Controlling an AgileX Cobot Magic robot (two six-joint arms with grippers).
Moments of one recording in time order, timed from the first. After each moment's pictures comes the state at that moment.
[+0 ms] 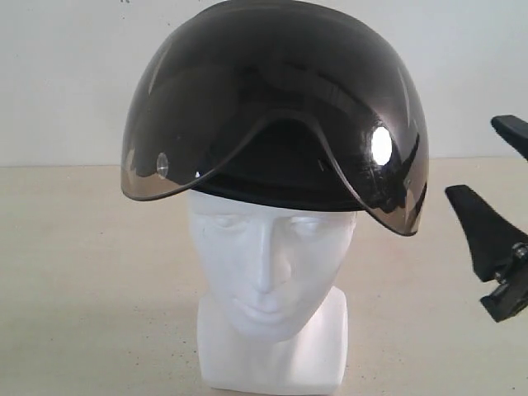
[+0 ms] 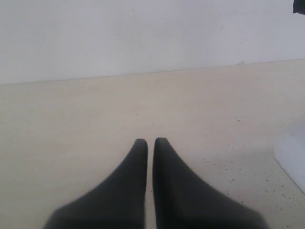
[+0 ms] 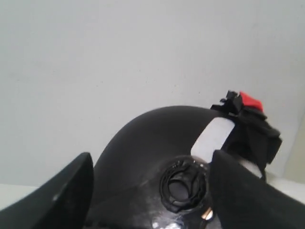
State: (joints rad) left arm 0.01 0.00 0.00 0.05 0.26 -0.01; right arm 0.62 1.07 -0.11 0.26 -1.14 1.50
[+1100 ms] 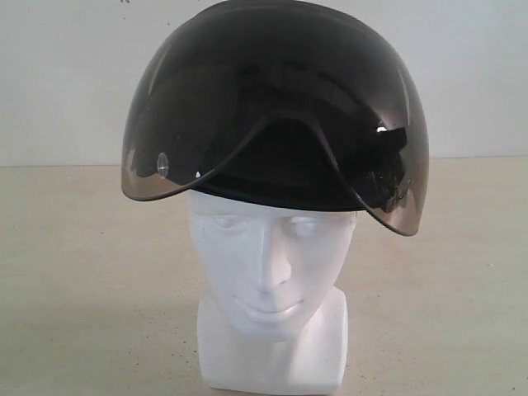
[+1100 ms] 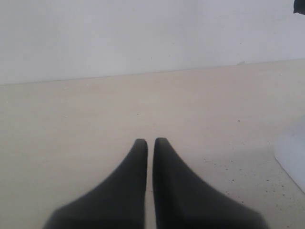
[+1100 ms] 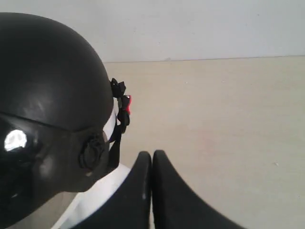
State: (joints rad) left arm 0.01 0.00 0.00 0.05 0.26 -0.01; right arm 0.05 0.79 -0.95 0.44 0.81 -0.22
